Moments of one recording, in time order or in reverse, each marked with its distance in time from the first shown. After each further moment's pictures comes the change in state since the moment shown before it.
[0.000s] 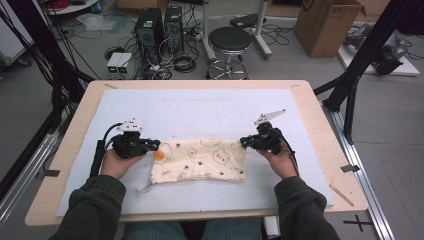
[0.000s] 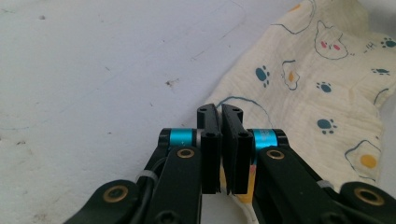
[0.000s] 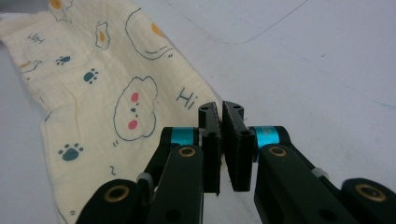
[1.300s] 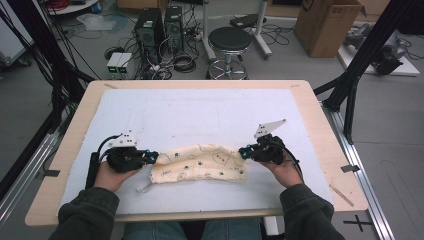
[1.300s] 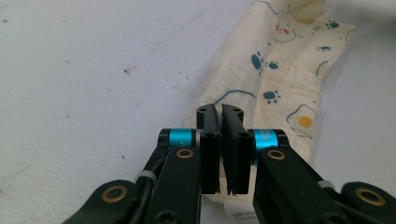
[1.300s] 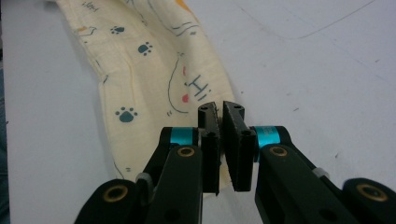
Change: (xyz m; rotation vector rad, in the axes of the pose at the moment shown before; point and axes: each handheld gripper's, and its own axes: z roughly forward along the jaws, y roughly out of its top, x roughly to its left) left arm -0.027 -0.022 -0.021 -0.027 -0.059 0.066; right arm 0.030 -0.013 -0.013 0.006 0.061 -0.134
